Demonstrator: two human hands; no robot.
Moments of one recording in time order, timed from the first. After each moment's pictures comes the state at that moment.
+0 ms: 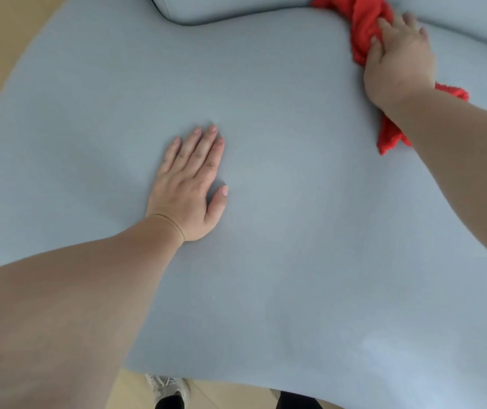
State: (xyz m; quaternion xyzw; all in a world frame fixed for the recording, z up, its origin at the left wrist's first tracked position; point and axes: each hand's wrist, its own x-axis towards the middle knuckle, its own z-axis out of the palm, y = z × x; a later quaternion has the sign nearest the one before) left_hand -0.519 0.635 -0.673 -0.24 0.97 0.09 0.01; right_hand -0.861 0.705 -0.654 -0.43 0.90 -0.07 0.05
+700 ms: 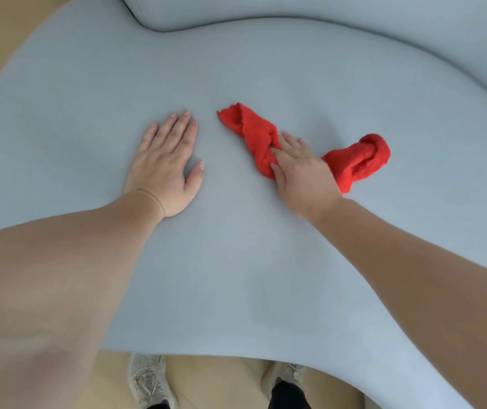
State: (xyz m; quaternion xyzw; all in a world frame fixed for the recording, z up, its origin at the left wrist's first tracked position) left_hand -0.522 0.639 -0.669 -0.27 0.96 0.06 0.05; right_hand -0.702 0.809 -0.654 -0.56 0.81 -0.11 0.12
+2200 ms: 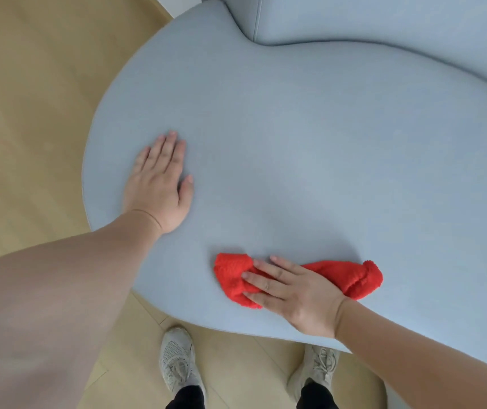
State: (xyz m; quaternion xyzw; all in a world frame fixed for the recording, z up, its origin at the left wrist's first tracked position) left_hand -0.366 0.583 -0.659 -0.37 0.92 0.09 0.05; right_hand -0.518 0.862 -0.658 -0.86 0.50 -0.03 0.10
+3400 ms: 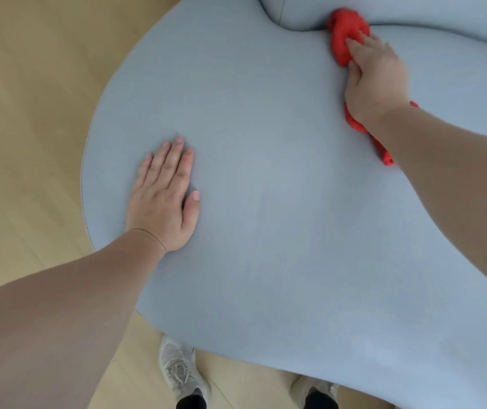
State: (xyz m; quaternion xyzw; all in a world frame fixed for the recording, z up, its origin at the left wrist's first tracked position) left_hand -0.365 0.584 -0.674 -0.36 0.93 0.09 -0.01; right_hand -0.726 0.621 -0.655 -0.52 0.84 -0.15 0.05
